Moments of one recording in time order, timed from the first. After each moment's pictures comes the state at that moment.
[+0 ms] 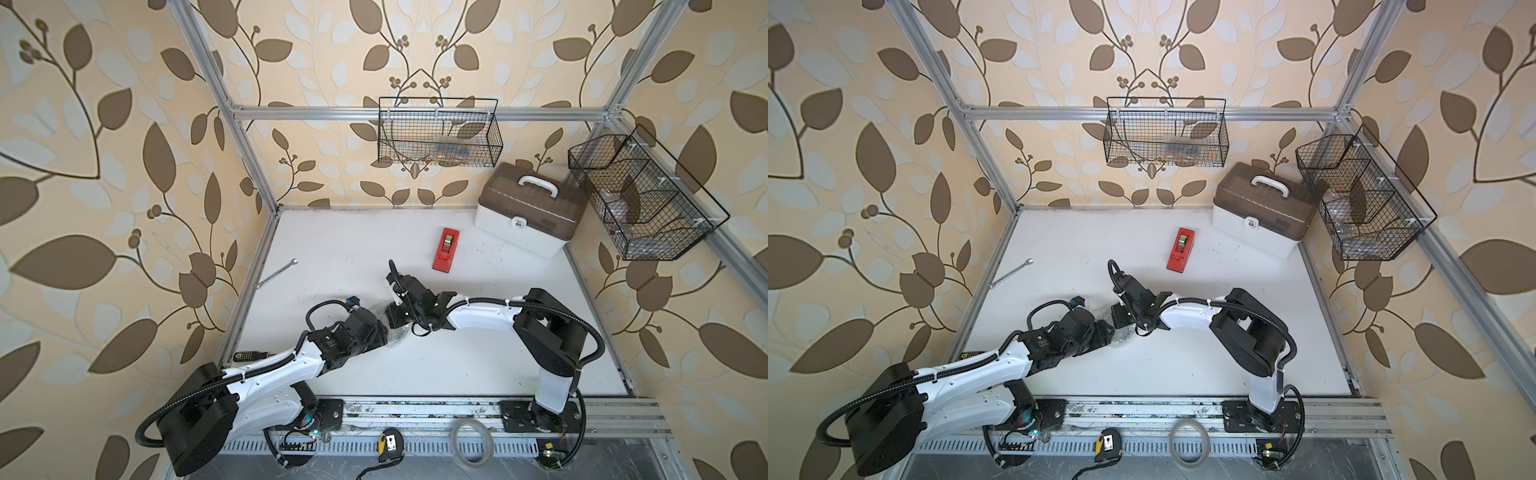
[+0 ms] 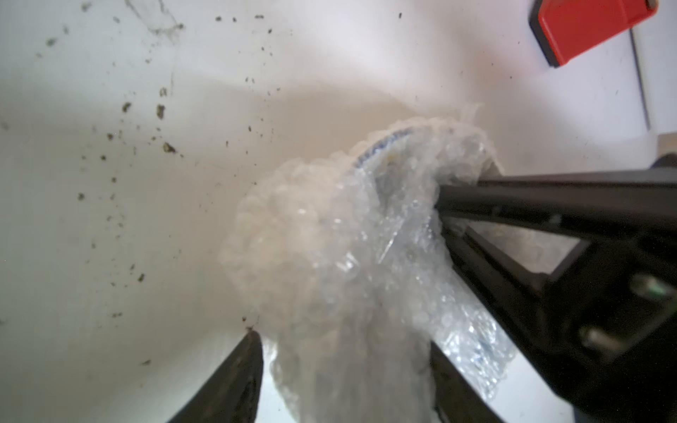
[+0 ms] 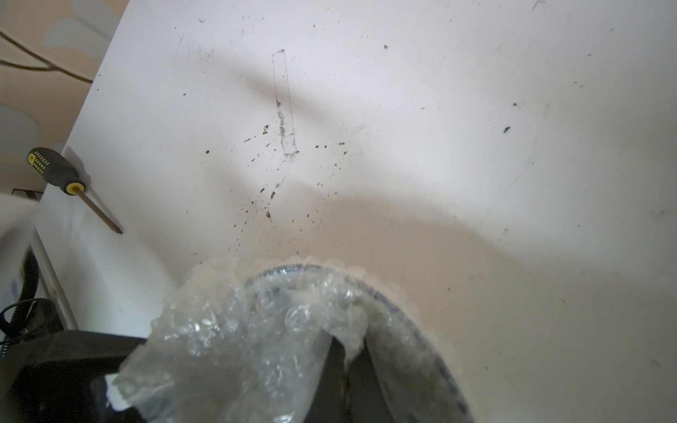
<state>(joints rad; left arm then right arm) -0.75 1.06 0.38 -0.21 -0.10 -1.06 0.92 1.88 1.11 -0.08 -0.04 0.54</state>
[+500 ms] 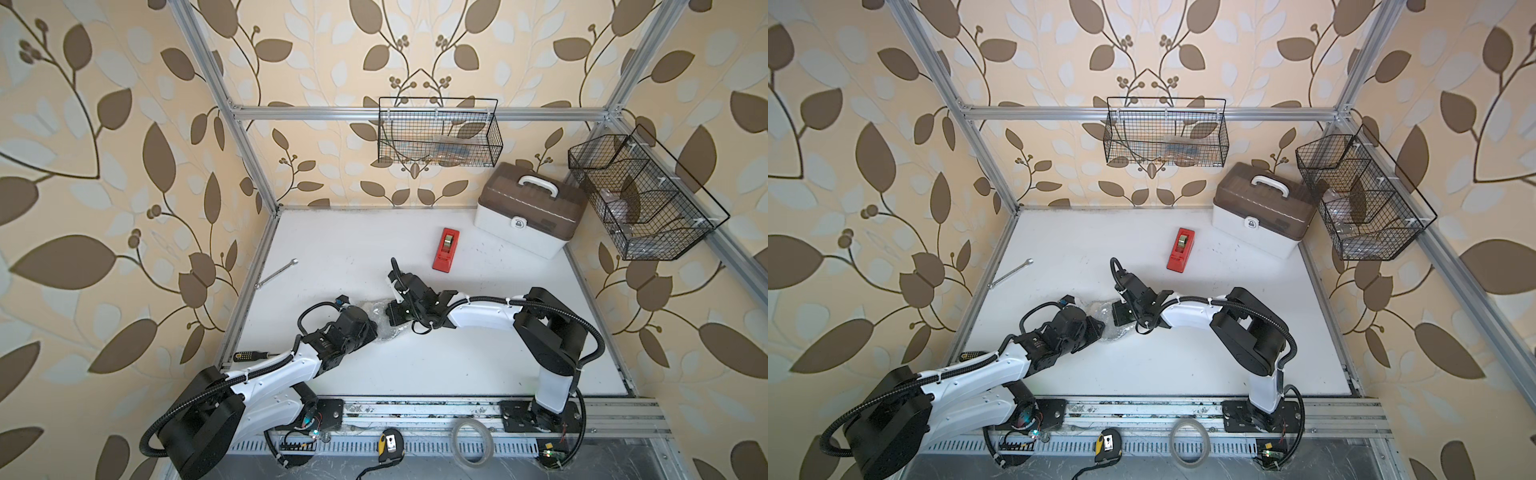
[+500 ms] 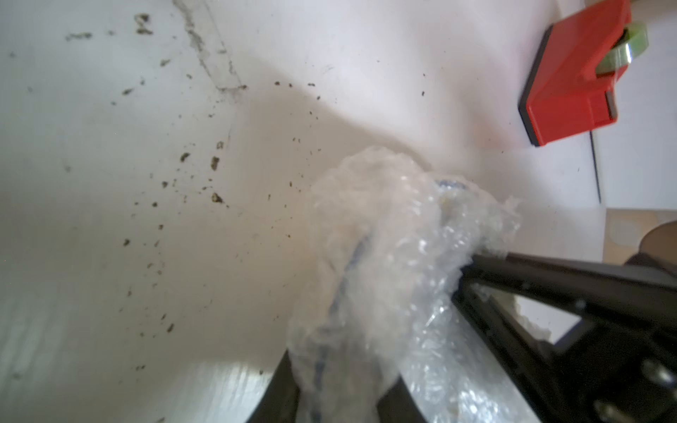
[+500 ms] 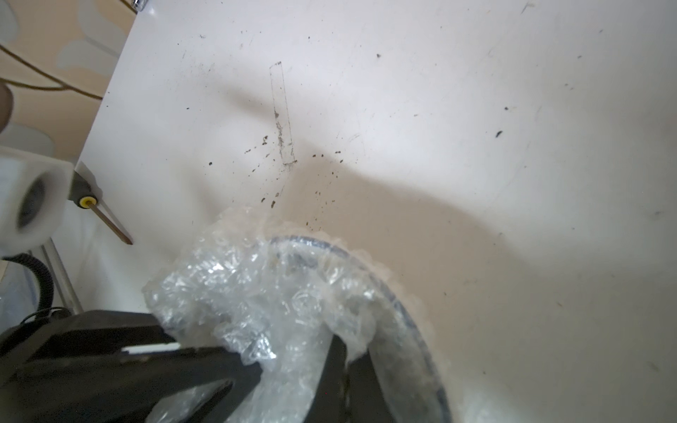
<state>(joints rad) -0.64 1.07 0.32 -0.07 -0.09 -1.12 0.90 1.87 1.11 -0.06 -0.07 0.57</state>
